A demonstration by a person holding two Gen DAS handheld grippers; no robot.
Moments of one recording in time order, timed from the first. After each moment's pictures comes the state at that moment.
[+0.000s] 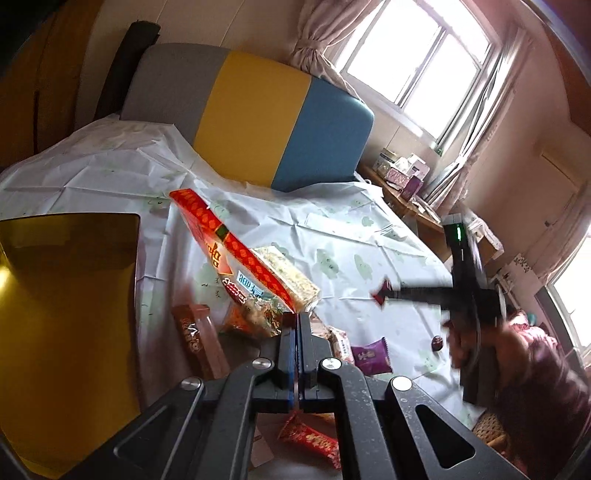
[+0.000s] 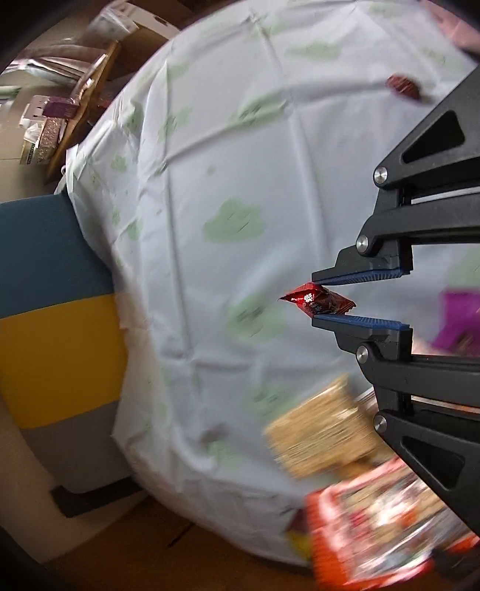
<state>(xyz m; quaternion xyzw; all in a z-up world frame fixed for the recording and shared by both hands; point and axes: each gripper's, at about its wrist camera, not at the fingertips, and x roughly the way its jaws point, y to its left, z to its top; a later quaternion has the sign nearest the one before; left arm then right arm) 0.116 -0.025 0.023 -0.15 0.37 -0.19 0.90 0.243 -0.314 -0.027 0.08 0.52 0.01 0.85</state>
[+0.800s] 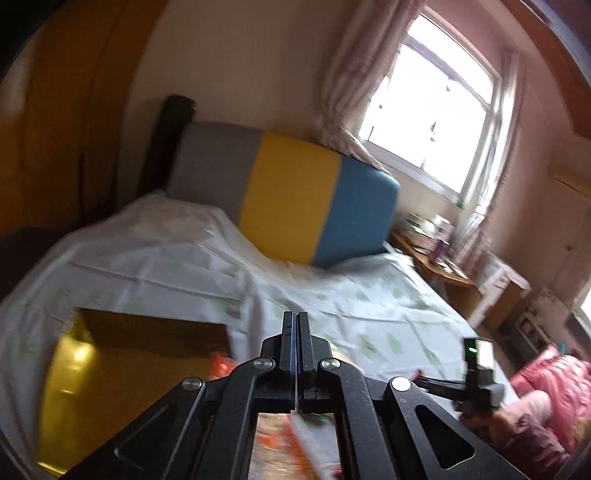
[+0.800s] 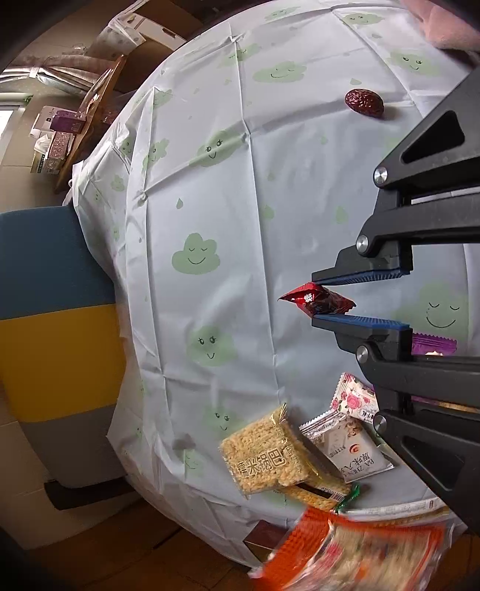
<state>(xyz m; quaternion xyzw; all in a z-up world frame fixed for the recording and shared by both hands) 0.097 0.075 0.117 -0.13 0.26 -0.10 0.95 0.194 -0.324 -0.041 0.07 0.49 0.00 0.87</state>
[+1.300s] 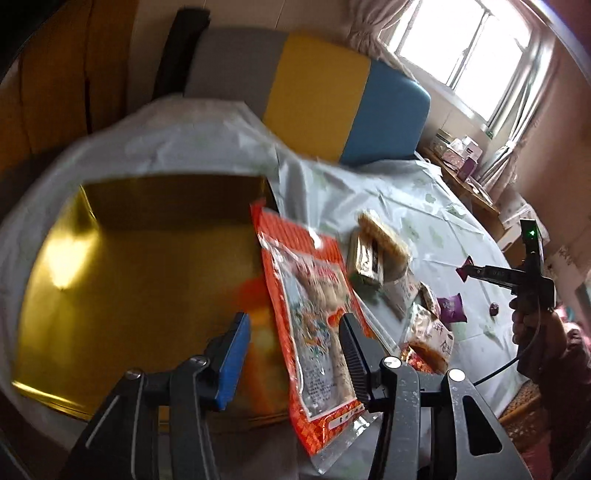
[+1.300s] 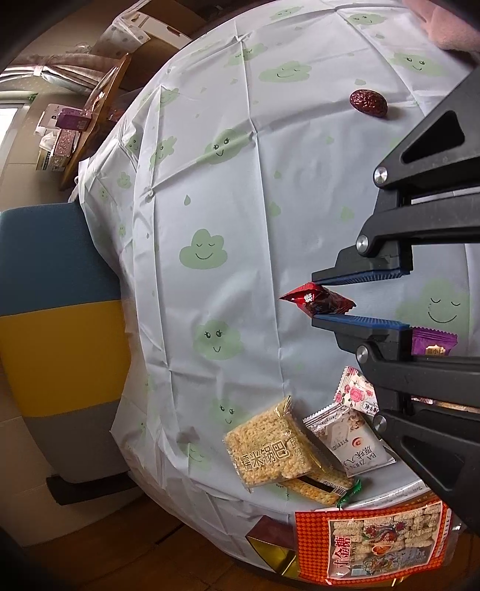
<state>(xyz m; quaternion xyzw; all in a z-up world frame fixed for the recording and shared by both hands) 0.086 0.078 -0.013 -0.12 0.44 -0.10 0.89 0.192 -0.322 -0.036 0.07 0.48 0.00 0.87</state>
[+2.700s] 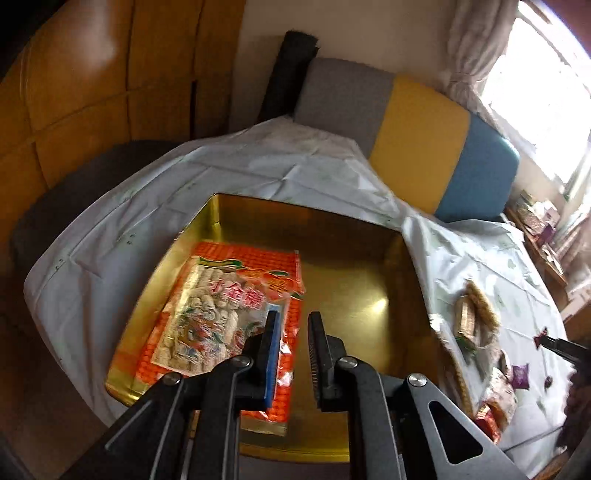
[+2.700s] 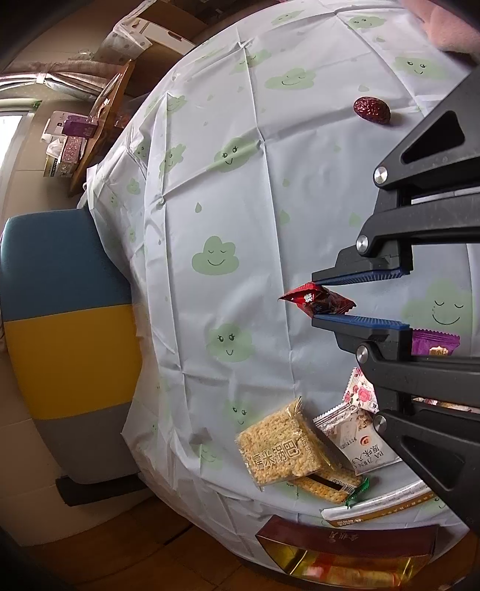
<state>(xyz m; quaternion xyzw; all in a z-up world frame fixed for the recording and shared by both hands) 0.065 0.150 0.006 -0.14 0.38 0.08 0.91 0.190 -0.325 -0.030 0.07 0.47 0.00 0.88</state>
